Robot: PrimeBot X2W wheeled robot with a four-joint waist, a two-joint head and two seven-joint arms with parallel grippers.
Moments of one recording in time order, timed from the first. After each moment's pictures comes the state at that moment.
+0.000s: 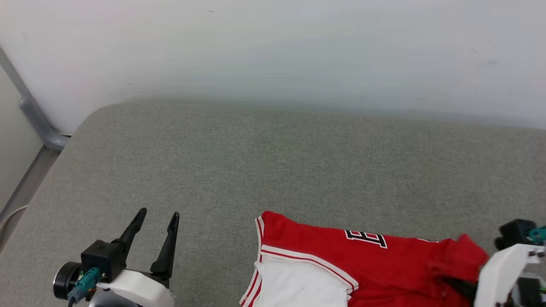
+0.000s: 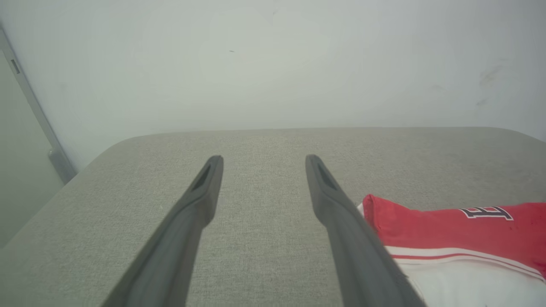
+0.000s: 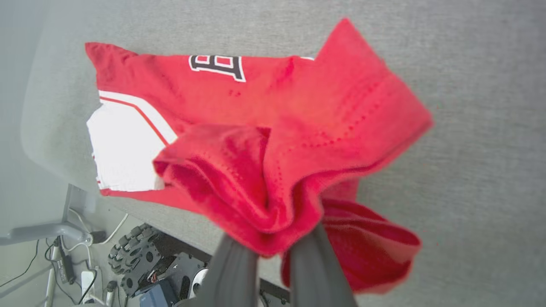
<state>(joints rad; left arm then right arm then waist) -0.05 0.44 -0.34 0.12 -0.49 0.06 -0.26 0.02 -0.28 -0.11 0.01 0.67 0.13 0.92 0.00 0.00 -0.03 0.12</state>
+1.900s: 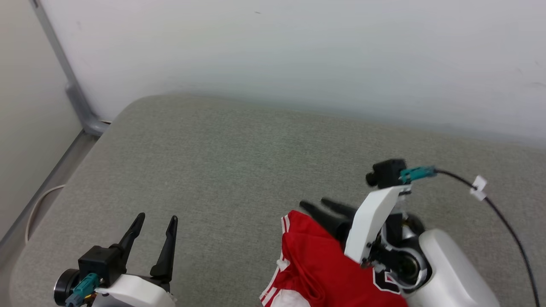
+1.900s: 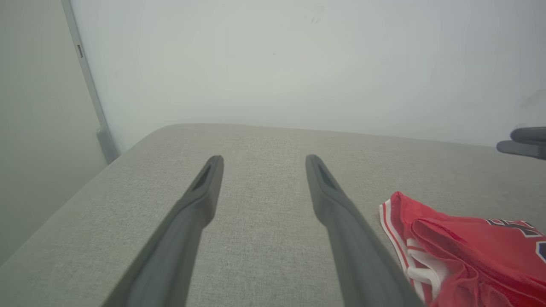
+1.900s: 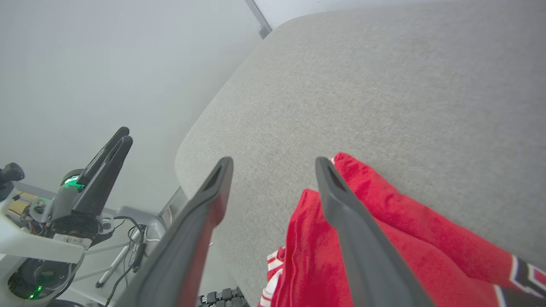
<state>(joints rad) -0.02 0.42 -0.32 0.11 -0.51 0.06 -0.26 -0.37 -0.05 0.35 0.33 0.81 0.13 0.51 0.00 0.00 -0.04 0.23</state>
